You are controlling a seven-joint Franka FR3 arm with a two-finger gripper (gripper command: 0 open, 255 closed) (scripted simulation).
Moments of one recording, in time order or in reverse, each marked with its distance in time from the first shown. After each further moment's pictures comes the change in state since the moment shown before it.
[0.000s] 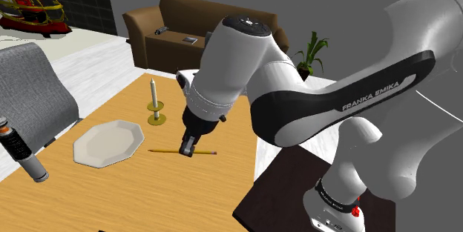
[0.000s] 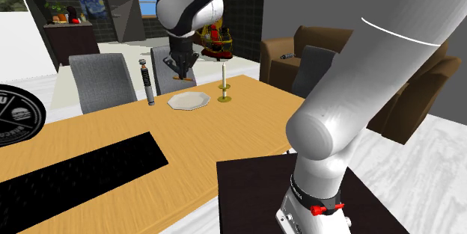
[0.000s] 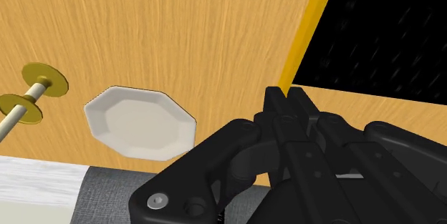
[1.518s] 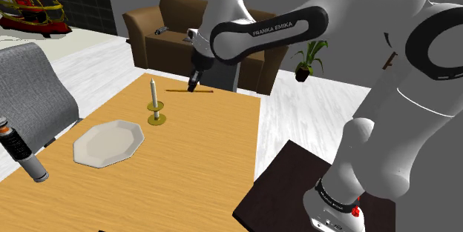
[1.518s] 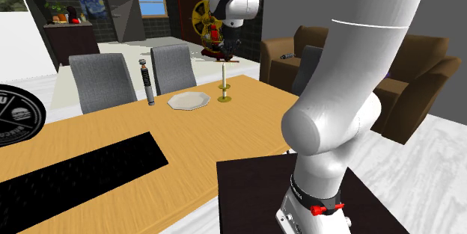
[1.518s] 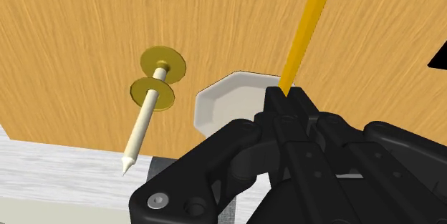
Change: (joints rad) arm -0.169 0.231 -0.348 0.255 0.117 -0.002 -0.585
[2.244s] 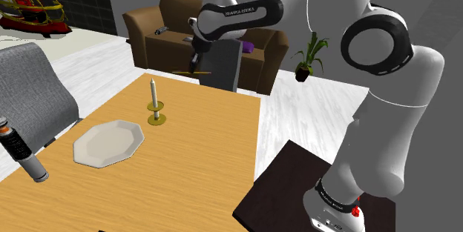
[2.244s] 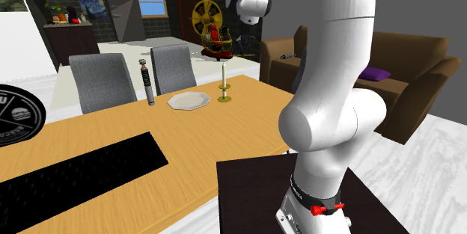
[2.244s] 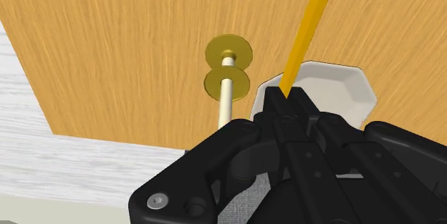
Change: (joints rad) arm -0.121 0.278 -0.090 0.356 0.146 -0.101 -0.271
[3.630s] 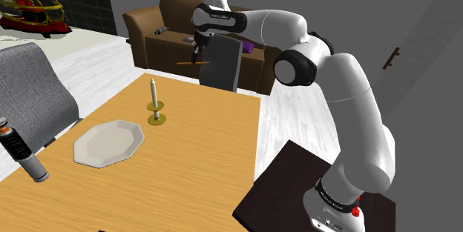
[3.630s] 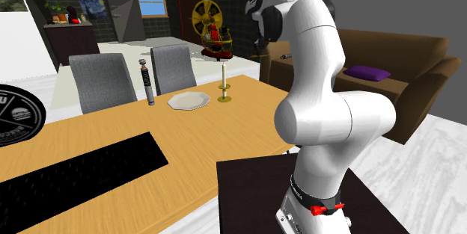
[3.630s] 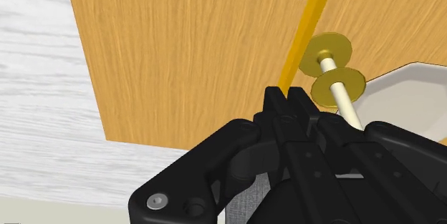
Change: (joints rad) arm -0.261 0.539 0.001 0.738 0.156 -0.236 -0.205
